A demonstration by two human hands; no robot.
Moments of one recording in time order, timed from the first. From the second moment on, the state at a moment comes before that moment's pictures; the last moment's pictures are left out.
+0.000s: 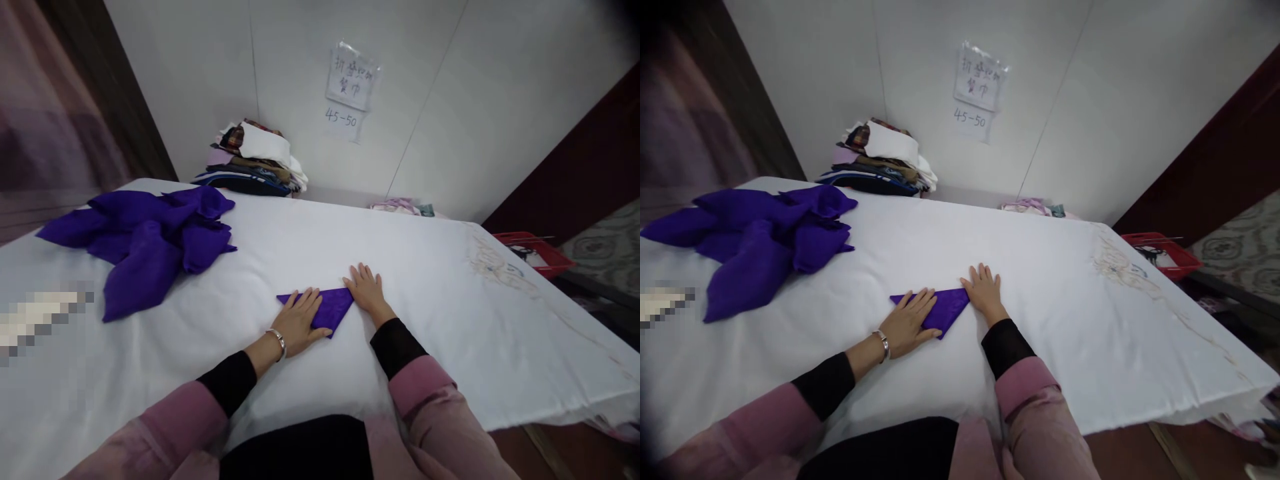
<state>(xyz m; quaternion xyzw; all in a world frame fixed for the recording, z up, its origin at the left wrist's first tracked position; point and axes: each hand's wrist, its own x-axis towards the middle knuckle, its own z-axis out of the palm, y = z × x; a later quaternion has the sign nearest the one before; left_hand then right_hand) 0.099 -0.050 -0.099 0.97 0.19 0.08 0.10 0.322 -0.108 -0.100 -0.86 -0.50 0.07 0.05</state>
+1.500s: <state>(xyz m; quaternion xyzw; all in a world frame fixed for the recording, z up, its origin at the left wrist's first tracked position) 0.091 -0.049 -0.097 0.97 0.21 0.07 0.13 0.281 -0.146 -0.096 -0.75 -0.66 0.06 0.08</state>
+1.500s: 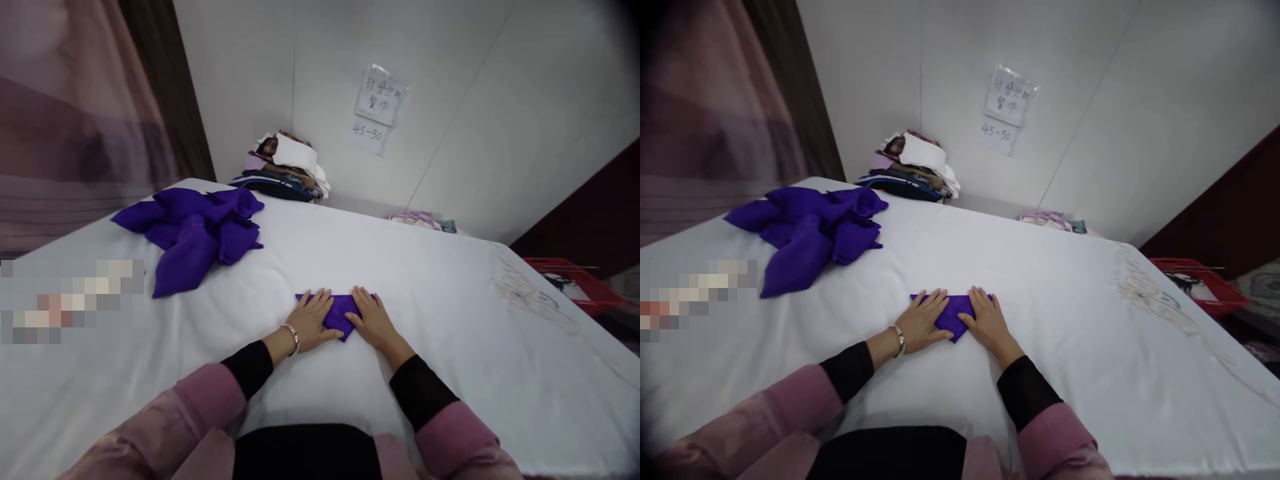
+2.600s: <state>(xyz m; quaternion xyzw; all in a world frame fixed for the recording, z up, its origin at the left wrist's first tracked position) 0.054 0.015 -0.098 0.89 0.32 0.22 0.24 0.282 -0.147 -0.095 -0.75 -0.66 0.08 0.07</state>
